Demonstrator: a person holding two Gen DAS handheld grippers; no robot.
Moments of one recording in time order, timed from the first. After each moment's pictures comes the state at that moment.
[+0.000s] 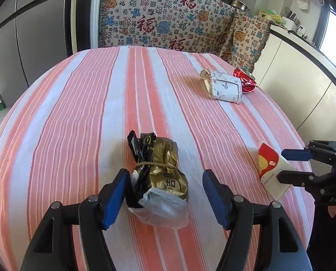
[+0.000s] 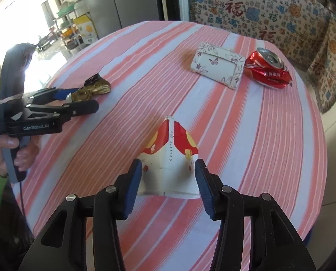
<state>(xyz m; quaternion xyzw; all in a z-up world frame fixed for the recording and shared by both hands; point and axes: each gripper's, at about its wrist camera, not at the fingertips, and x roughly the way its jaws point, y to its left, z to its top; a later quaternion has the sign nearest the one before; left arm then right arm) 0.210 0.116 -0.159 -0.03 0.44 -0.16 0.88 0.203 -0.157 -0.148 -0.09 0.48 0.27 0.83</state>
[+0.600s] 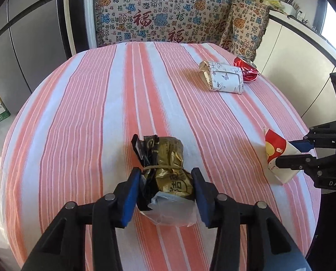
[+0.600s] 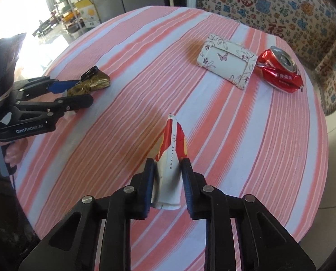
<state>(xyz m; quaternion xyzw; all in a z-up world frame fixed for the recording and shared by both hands) 0.211 0.104 -0.151 0.01 0.47 -0.15 0.87 0.207 -0.139 -0.148 -0.13 0.51 0.28 0.80</state>
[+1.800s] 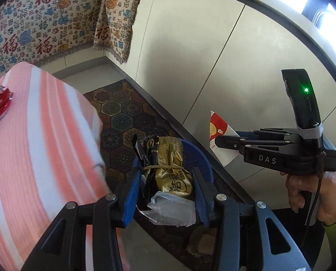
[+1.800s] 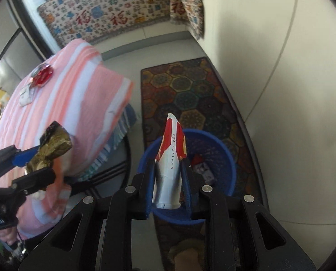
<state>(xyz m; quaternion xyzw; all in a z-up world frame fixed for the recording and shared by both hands) 0.173 -0.315 -0.150 0.05 0.47 -0.38 0.80 0.162 -0.551 -0.160 0.09 0.51 -0.01 0.85</state>
